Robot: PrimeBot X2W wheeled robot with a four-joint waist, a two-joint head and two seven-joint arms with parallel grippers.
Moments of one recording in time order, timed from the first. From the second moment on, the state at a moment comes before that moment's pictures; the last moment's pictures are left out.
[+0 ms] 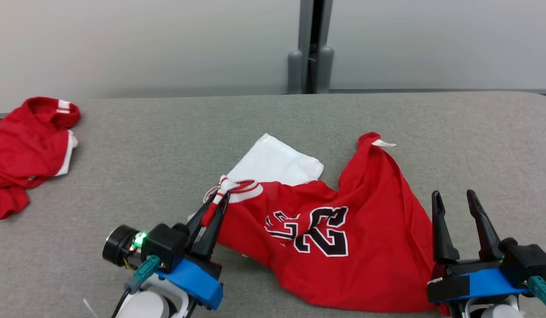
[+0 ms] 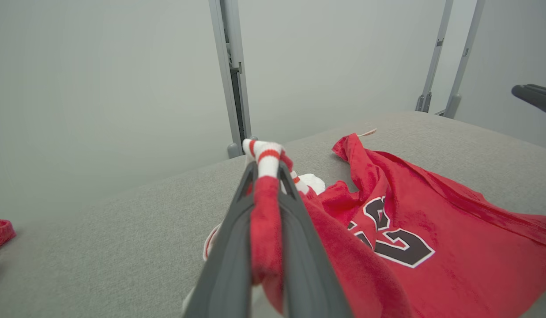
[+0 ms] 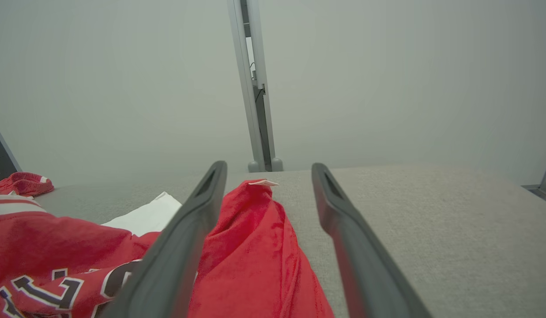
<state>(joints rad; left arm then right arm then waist) -0.28 0.26 -0.52 0.15 -0.30 0.02 -0.15 -0.06 -0.06 -0.05 0.13 0.12 0.13 -0.26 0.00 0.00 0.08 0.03</state>
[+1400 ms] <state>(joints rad) -0.54 0.14 -0.38 0.52 -0.23 -0.03 -0.26 -0.17 -0.07 -0.06 0.14 0.12 0.13 -0.26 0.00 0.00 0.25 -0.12</state>
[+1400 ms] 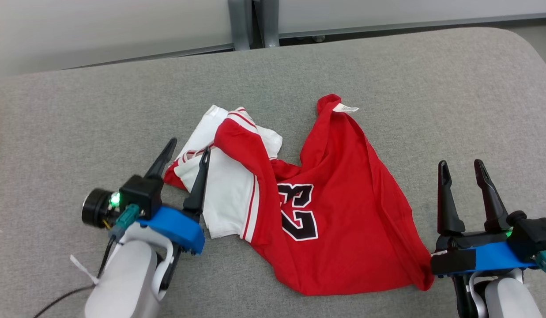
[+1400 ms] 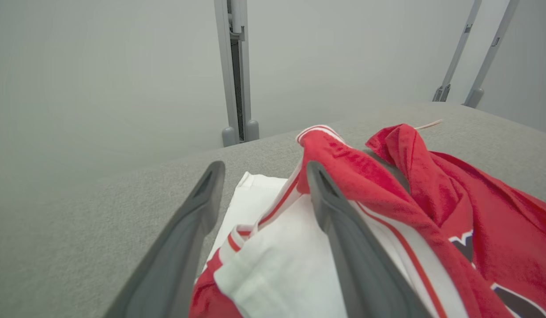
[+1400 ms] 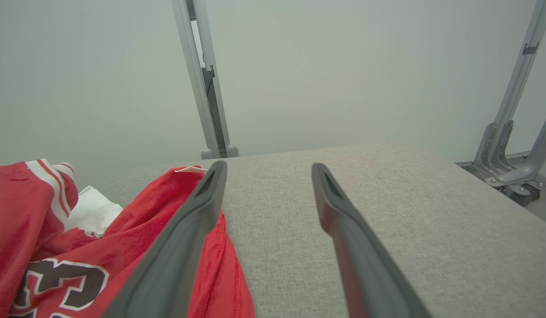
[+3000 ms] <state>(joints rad) -0.25 0.06 -0.35 0.51 -0.18 -0.08 -0.26 -0.09 -0.07 -0.08 0.15 0.12 0.13 -0.26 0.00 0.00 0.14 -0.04</state>
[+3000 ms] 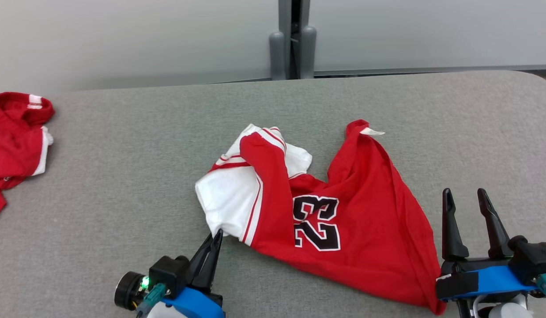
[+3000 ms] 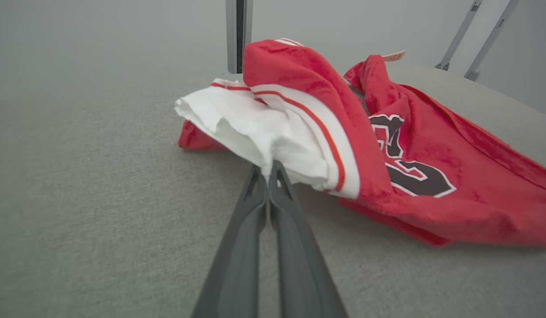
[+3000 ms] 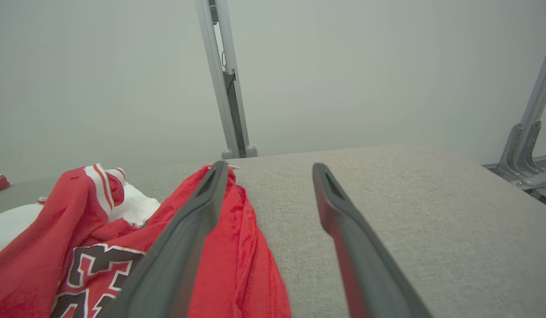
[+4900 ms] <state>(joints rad) -0.18 0.24 -0.34 0.60 -0.21 -0.08 -0.15 -0.07 -0.07 -0.08 0.17 0.13 0.13 -0.26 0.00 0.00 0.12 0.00</state>
